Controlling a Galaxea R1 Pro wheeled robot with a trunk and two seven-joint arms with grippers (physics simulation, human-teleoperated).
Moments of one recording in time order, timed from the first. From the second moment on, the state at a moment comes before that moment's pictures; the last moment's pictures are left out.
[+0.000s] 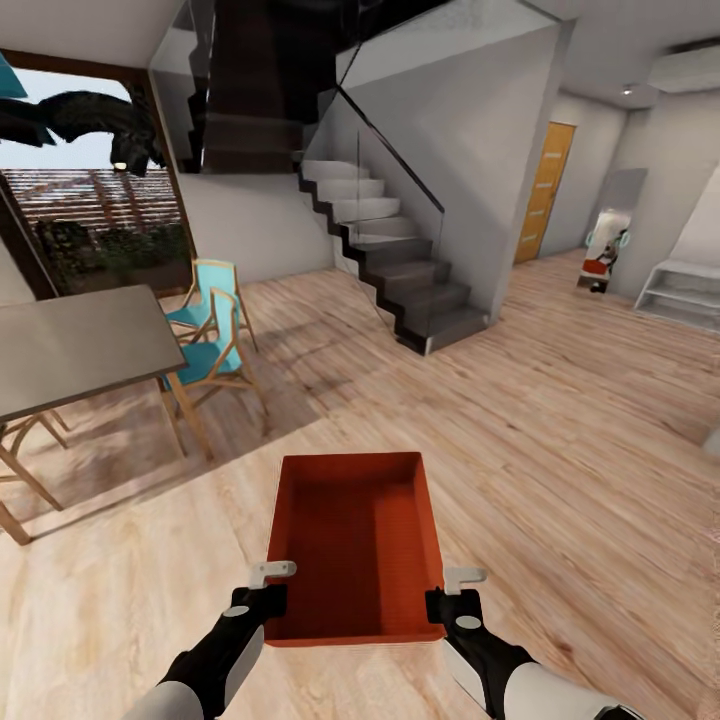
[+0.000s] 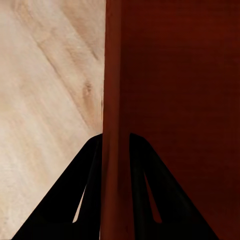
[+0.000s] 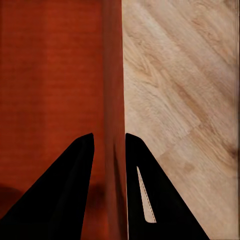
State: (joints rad) left arm -0.55 -0.09 -0.04 -0.43 0.05 0.09 0.15; right arm -0.65 0.09 0.56 -0.17 -0.45 -0.11 -0.28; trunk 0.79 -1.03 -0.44
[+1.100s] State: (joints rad) left arm -0.55 -0.09 -0.04 -0.43 0.05 0.09 0.15; right arm -0.65 0.09 0.56 -0.17 -0.45 -0.11 -0.28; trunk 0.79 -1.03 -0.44
